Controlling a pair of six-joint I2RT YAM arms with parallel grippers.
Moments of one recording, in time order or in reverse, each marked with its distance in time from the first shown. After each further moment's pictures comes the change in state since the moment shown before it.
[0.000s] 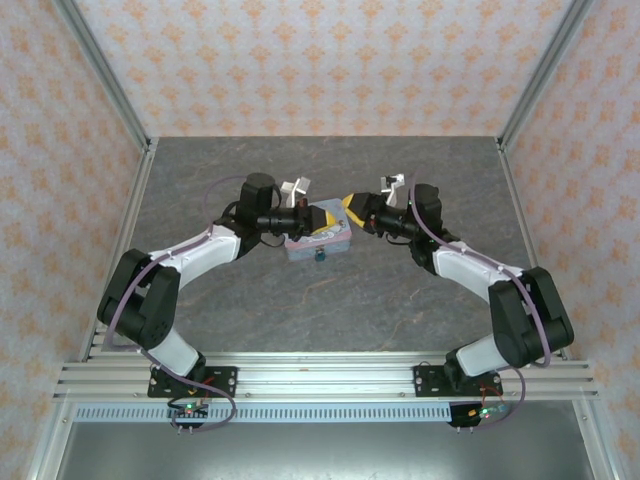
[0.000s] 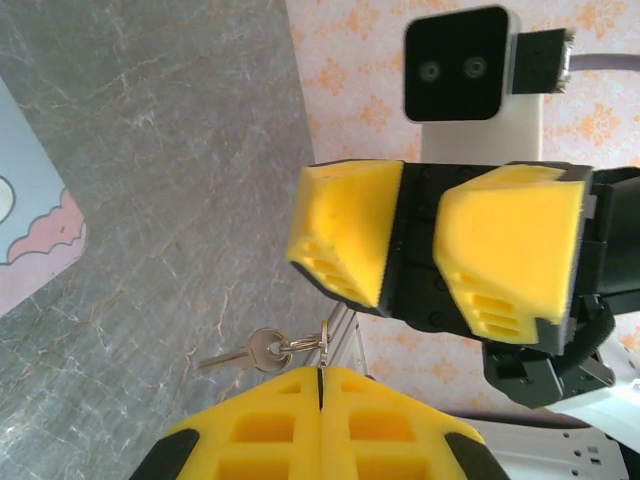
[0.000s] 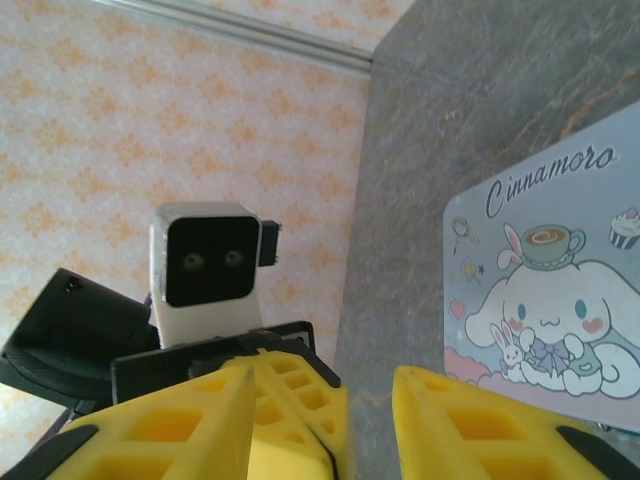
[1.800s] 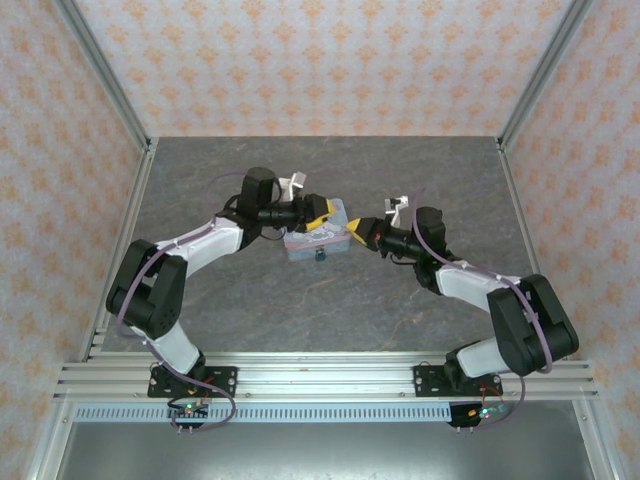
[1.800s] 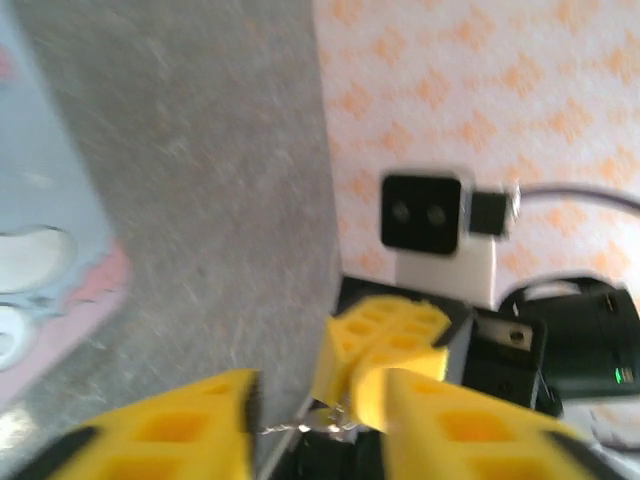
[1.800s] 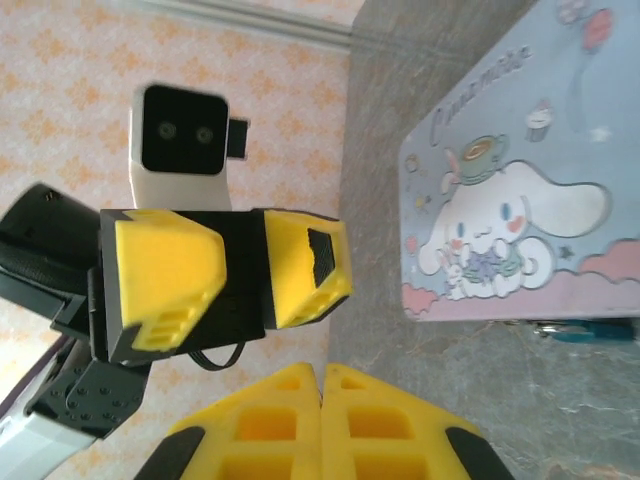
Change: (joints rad) left arm 0.047 0.045 0.019 -0.027 -0.105 -0.040; right arm -0.001 -0.060 -0.216 0.145 0.025 0.060
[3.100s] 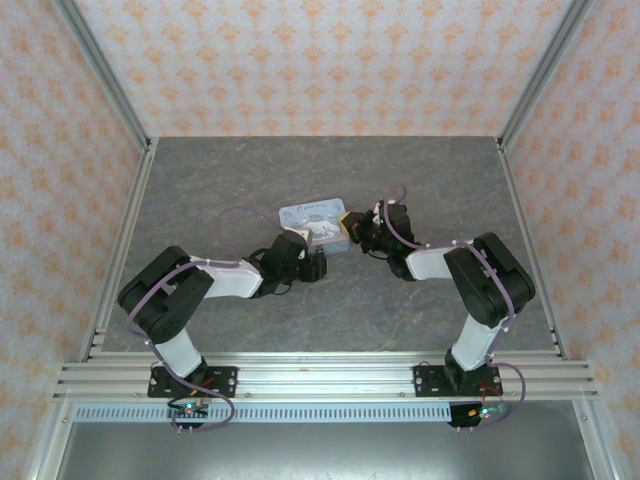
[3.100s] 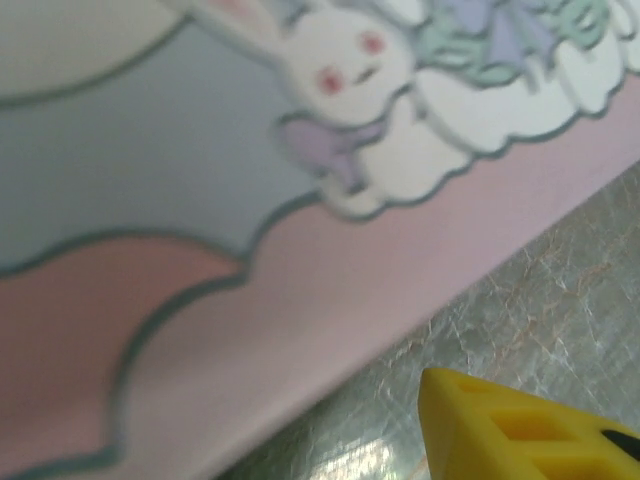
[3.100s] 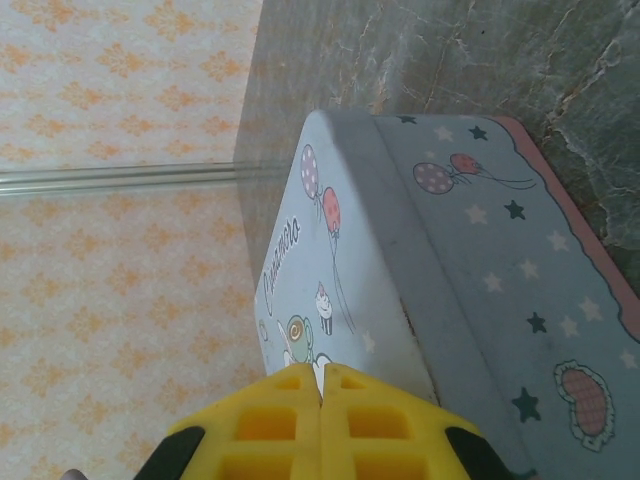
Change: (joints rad) left arm -0.292 0.057 -0.305 0.067 -0.752 0.424; right arm 0.109 0.344 0.164 0.045 0.385 0.159
